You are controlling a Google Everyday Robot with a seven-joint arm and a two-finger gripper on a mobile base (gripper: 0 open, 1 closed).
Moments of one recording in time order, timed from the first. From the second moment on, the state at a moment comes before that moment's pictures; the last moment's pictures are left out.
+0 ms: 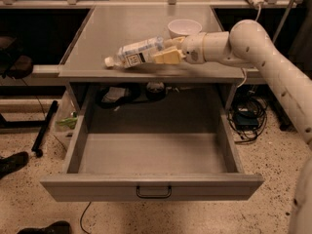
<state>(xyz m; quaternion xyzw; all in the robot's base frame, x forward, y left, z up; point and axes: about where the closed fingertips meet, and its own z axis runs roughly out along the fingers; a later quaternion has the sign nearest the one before) 0.755 -0.037 0.873 -0.44 0.67 0.29 0.52</state>
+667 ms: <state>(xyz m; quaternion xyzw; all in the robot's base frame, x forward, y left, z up) 0.706 -0.070 0.887 -0.41 0.68 0.27 0.54</state>
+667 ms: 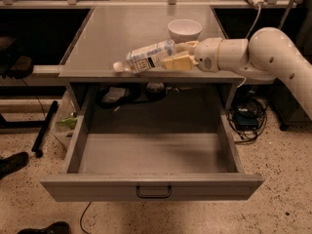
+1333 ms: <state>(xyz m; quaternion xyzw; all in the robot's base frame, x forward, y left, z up) 0.655 -0.095 0.896 -0.40 0.68 0.26 0.56</state>
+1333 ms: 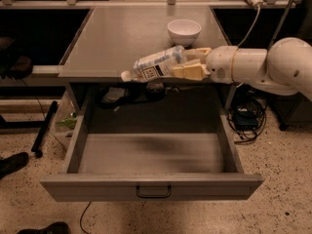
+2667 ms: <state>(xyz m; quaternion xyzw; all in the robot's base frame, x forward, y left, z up) 0.588 -0.110 0.874 -0.40 0.68 0.27 0.55</state>
